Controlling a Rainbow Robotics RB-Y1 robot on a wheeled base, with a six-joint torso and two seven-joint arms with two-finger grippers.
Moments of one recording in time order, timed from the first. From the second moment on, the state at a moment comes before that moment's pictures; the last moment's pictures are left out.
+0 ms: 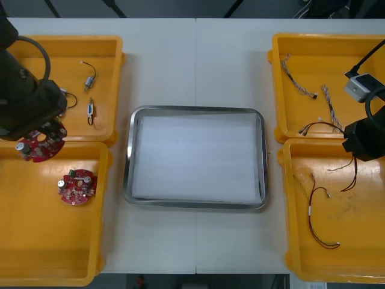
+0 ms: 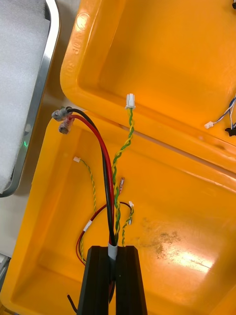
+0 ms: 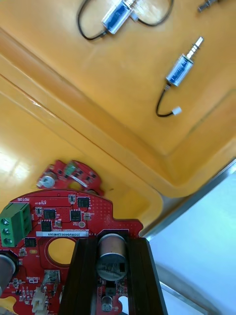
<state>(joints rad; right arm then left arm) -0.38 -0.84 -0.12 -2.15 -1.02 1.92 1.39 -0.66 1.02 -0.22 -2.05 1.06 1.88 -0.13</state>
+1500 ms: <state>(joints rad) -0.38 -0.84 -0.12 -2.15 -1.02 1.92 1.39 -0.72 0.45 -0.66 -1.96 0.42 1.84 0.08</state>
